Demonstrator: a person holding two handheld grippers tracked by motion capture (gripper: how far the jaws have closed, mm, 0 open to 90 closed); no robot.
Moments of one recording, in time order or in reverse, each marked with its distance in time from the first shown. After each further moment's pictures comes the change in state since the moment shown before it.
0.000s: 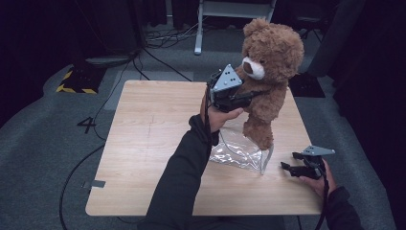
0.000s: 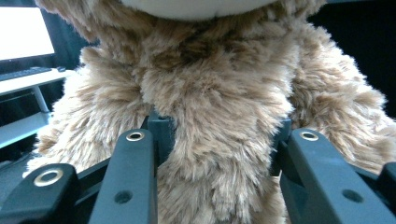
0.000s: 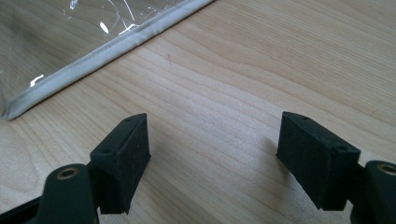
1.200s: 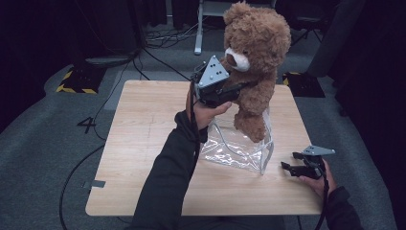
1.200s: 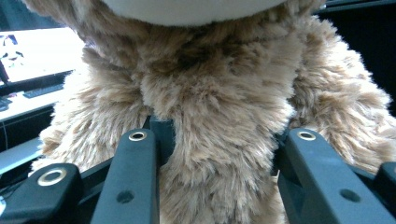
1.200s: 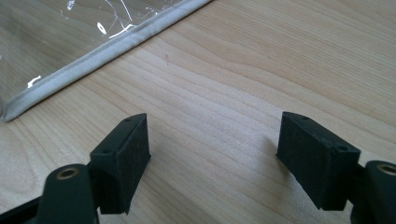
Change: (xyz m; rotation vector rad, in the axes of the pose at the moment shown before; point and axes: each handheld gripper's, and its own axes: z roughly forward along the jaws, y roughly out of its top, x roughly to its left) left arm 0.003 0.025 -0.040 -0.019 0.106 0.041; right arm 0.000 0.000 0.000 -0.001 -0.007 0.004
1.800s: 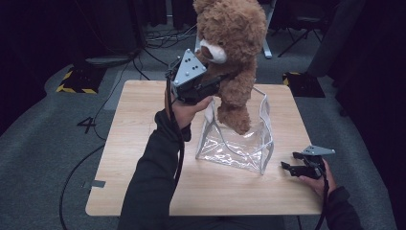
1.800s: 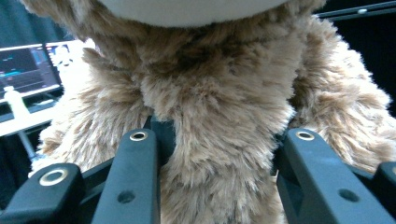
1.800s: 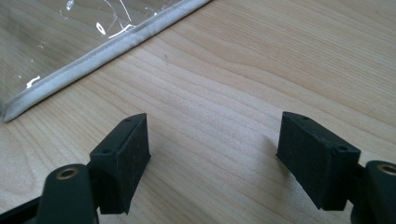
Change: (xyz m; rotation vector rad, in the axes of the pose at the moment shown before) left arm 0.010 0.018 -0.046 -0.019 0.119 0.014; right arm 0.000 0.000 0.000 0.000 -0.002 0.004
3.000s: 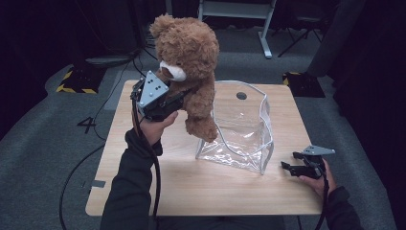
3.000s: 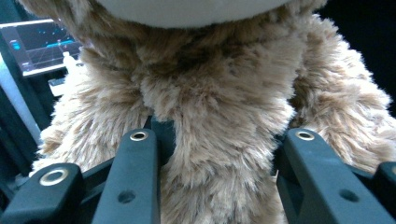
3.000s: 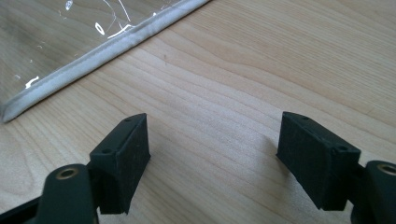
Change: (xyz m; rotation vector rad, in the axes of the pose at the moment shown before) left arm 0.027 -0.048 -0.066 0.082 0.175 -0.023; right arm 0.000 0.000 0.000 0.001 -0.002 -0.001
